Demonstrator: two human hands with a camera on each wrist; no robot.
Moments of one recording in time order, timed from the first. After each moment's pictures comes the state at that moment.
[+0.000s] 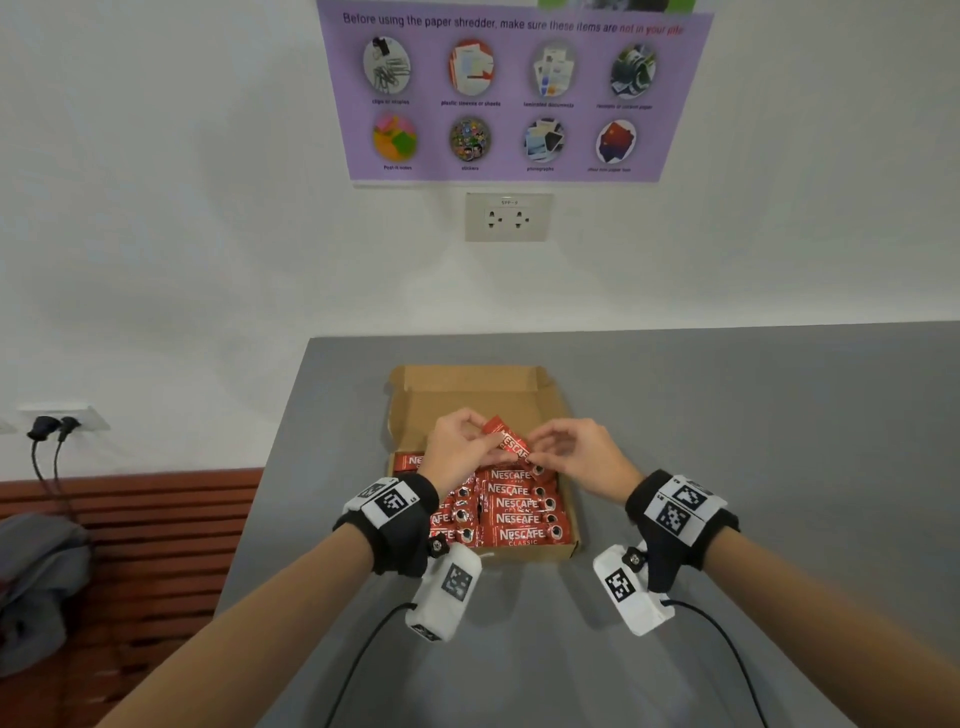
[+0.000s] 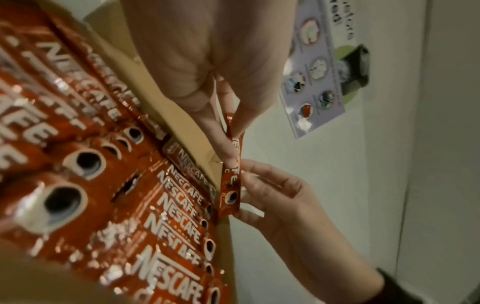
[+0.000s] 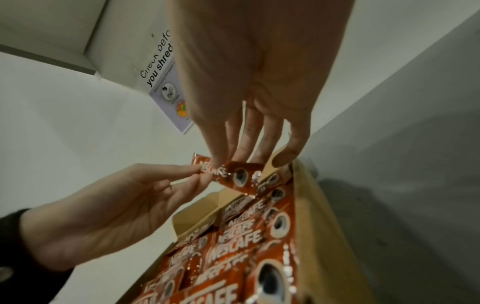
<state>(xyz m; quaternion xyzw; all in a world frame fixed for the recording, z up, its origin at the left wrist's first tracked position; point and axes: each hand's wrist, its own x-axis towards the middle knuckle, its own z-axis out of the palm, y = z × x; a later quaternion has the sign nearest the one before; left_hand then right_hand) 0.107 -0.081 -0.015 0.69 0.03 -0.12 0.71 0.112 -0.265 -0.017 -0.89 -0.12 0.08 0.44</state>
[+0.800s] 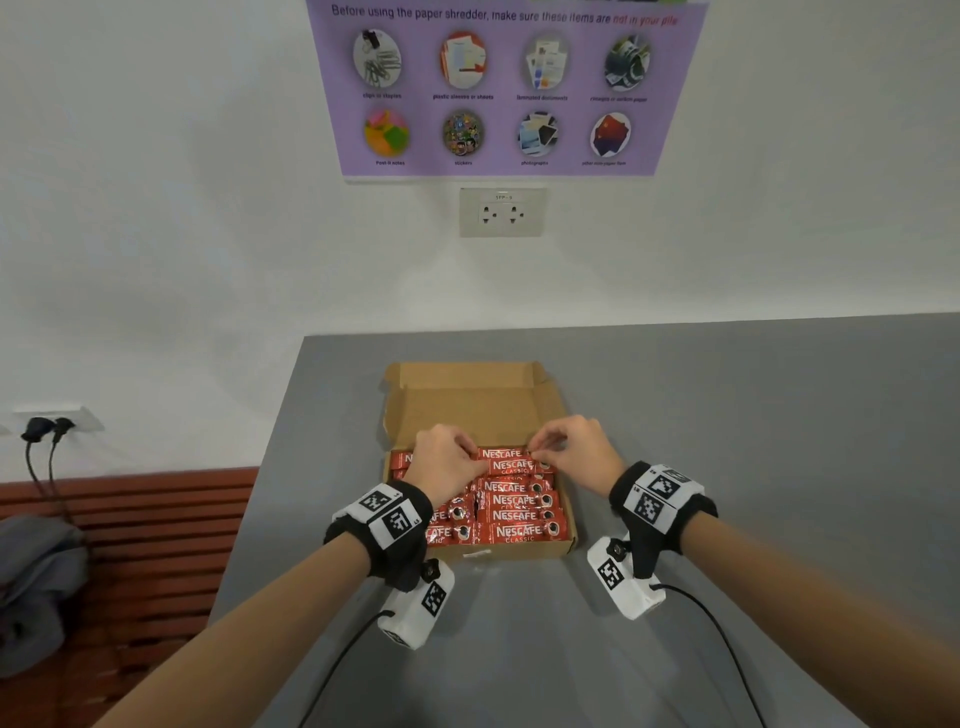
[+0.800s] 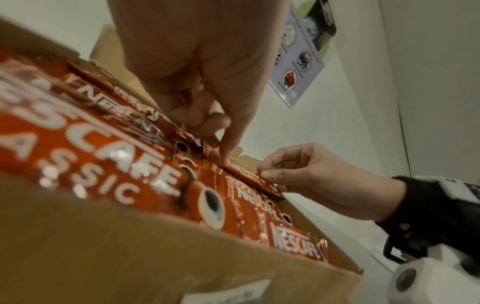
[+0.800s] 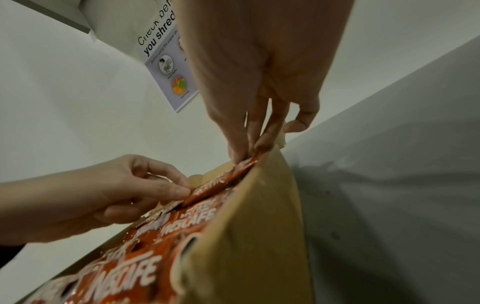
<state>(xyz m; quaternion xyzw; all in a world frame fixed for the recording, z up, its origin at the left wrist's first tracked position) 0.107 -0.074 -0.030 0.91 0.01 -0.06 0.40 0.123 -0.263 -0.031 -0.92 -0.10 0.07 0.38</state>
